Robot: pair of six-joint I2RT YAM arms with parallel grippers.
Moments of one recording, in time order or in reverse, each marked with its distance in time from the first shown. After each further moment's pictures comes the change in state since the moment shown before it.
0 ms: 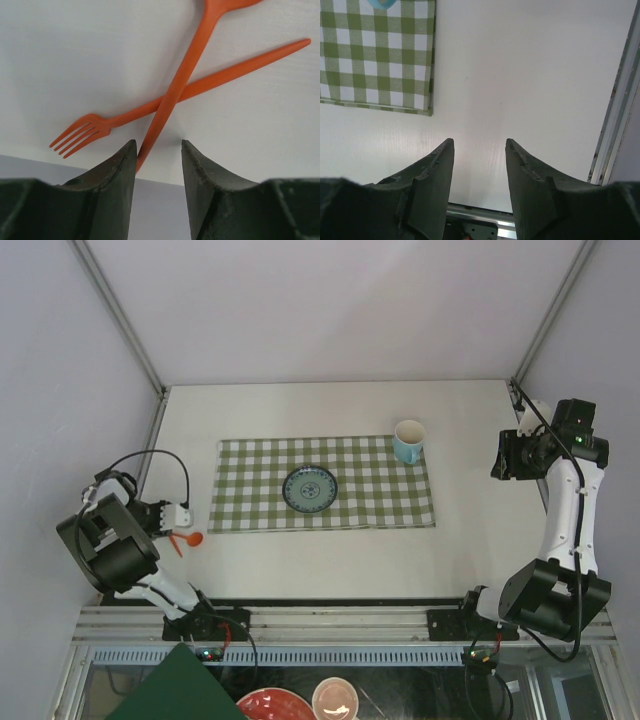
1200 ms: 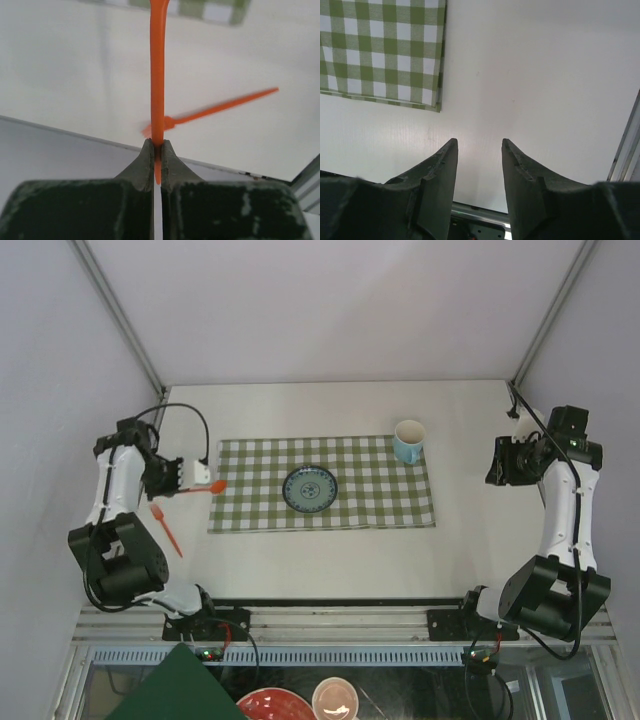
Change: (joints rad) left arm -0.257 -0.120 0.243 -0.284 0.018 -0.262; right arm 0.002 0.000 -0.063 0.014 -0.041 -0.004
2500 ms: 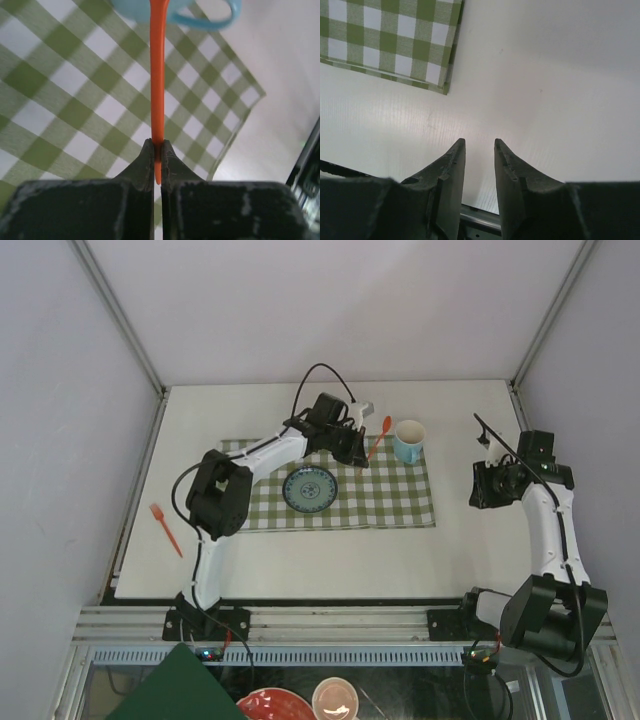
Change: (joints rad) left arm -0.993 0.647 0.502 0.752 0.357 -1.931; right arm 0.126 -0.105 -0.254 0.113 0.036 -0.027
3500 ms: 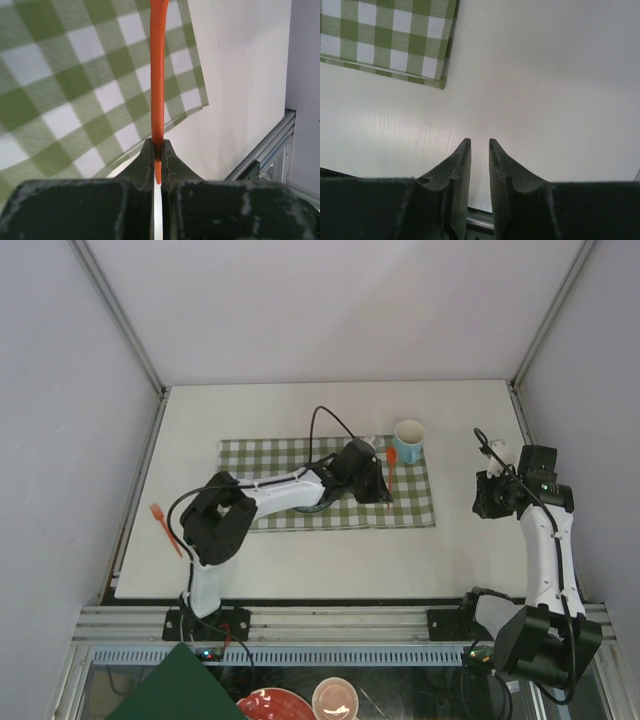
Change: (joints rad) left arm -0.231 -0.182 -0.338 0.266 -0.398 -0.721; right arm -0.015 -0.152 -0.110 0.034 0.016 0.002
